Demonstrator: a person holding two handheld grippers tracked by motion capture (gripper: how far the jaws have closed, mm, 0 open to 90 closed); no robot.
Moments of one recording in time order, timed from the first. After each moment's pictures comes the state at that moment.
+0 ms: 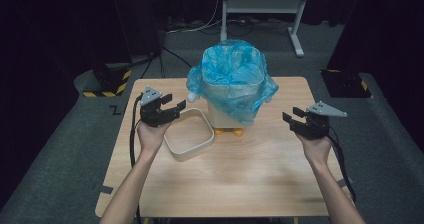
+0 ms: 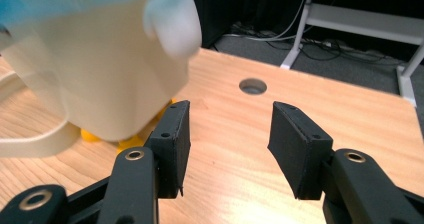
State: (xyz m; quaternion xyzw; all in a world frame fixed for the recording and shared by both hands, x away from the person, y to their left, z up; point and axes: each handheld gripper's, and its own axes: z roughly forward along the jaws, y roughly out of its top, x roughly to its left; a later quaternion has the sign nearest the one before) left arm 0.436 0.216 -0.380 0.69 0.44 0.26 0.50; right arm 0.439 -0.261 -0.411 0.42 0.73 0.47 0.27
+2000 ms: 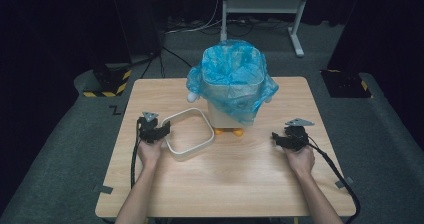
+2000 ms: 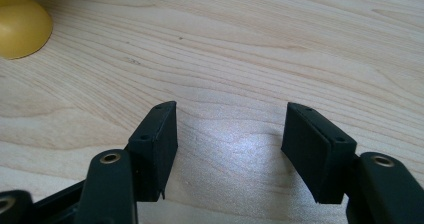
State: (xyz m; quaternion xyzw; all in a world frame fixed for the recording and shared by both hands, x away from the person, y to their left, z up) left arm 0.469 0.256 -0.518 0.67 0.58 0.28 0.36; right arm 0.476 -0.250 -0.523 0.48 0.77 0.35 0.22
